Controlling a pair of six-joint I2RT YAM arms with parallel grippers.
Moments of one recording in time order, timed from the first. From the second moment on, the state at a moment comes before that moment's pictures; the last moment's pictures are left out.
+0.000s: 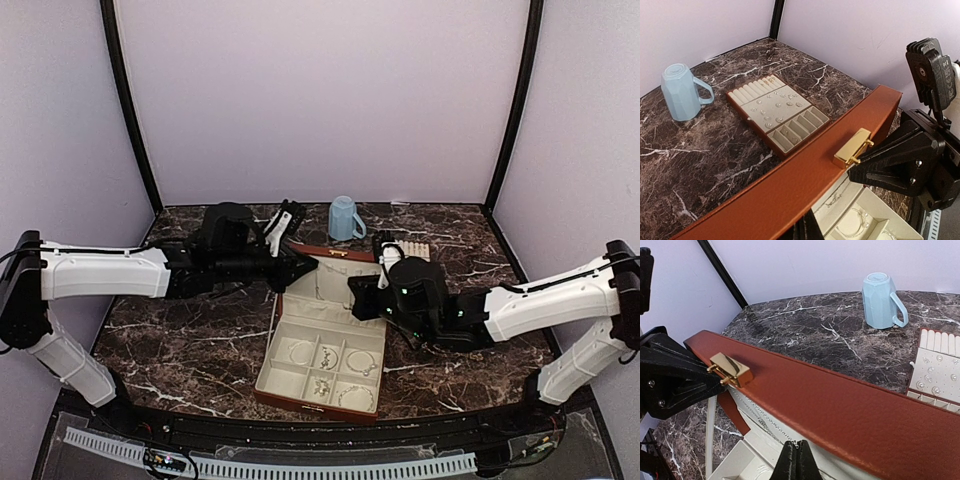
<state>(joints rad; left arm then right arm) -0.84 1.50 0.97 0.13 0.20 -0.16 1.15 1.43 0.75 0.31 0.49 0.59</state>
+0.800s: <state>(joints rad) -0.84 1.51 0.98 0.13 0.21 -0.20 1.15 1.40 0.75 0.31 0.50 0.60</state>
